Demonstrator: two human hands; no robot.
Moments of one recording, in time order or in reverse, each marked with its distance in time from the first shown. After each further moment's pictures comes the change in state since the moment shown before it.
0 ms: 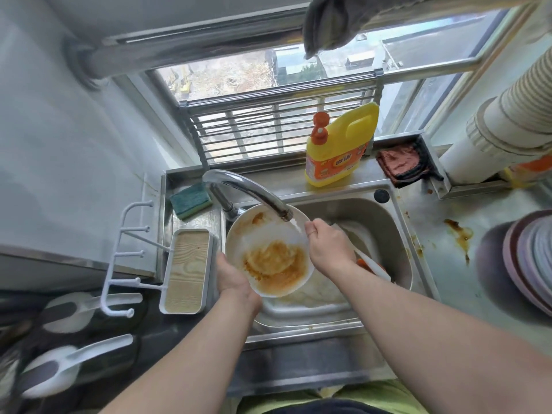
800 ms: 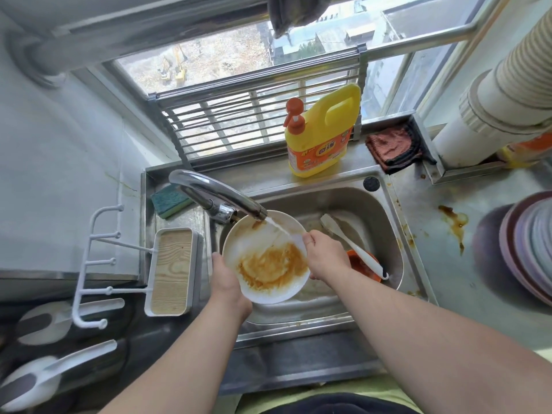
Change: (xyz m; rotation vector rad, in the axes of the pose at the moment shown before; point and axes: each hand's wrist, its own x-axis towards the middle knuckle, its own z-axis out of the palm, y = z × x) left_hand 0.016 -0.019 -0.006 0.269 0.039 -0.077; right_hand 0.001 0.044 0.010 0.160 -0.188 0.205
